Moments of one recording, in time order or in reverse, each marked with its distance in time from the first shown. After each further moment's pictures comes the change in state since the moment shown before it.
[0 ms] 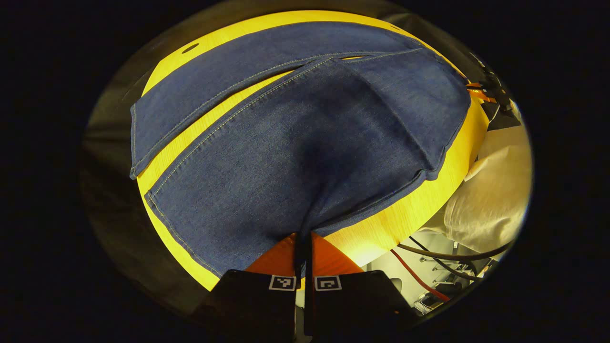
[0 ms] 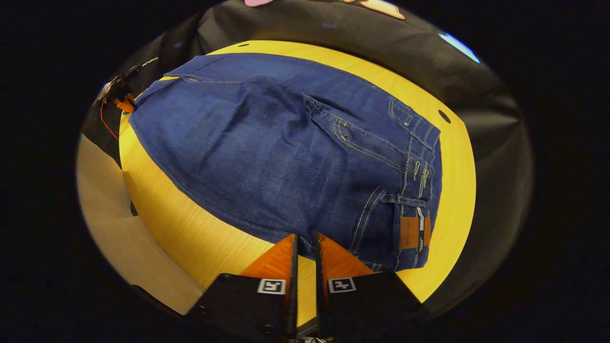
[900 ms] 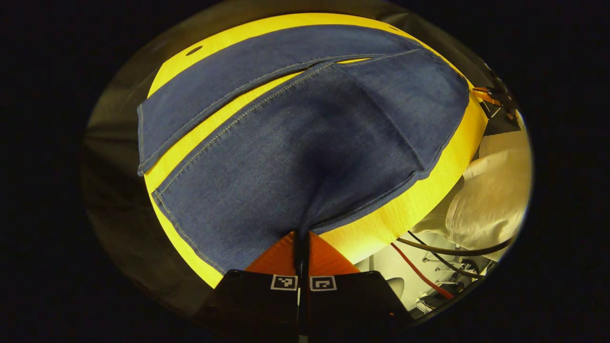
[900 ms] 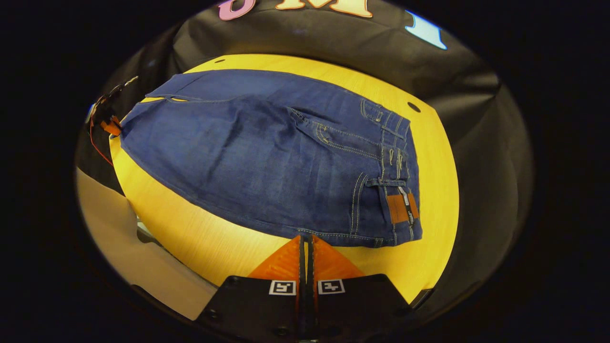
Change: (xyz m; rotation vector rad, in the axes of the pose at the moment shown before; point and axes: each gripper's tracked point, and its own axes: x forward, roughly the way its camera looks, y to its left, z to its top) left arm -0.013 0.007 -0.008 0.012 0.001 0.026; right arm -0.032 0.009 -0.014 0.120 -0.038 -0.056
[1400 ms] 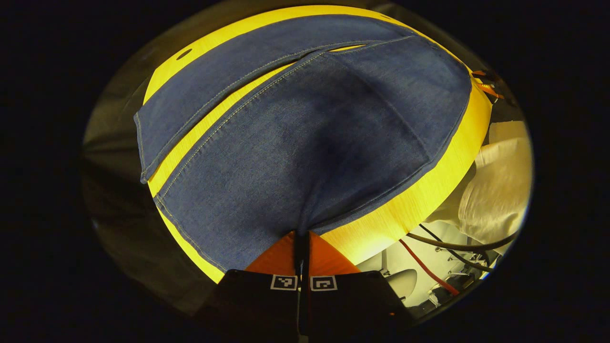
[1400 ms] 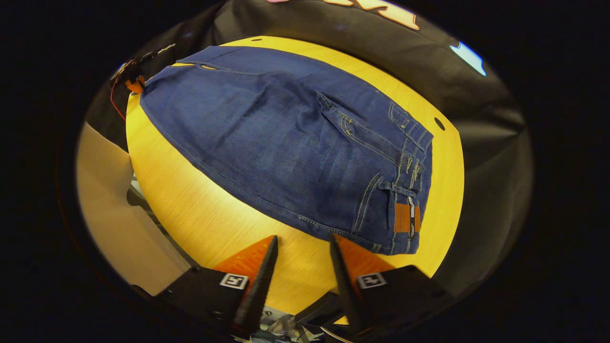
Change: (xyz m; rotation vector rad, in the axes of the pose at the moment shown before) left arm 0.009 0.001 -0.004 0.056 0.053 0.040; right arm 0.007 -0.004 -0.006 -0.229 0.044 0.043
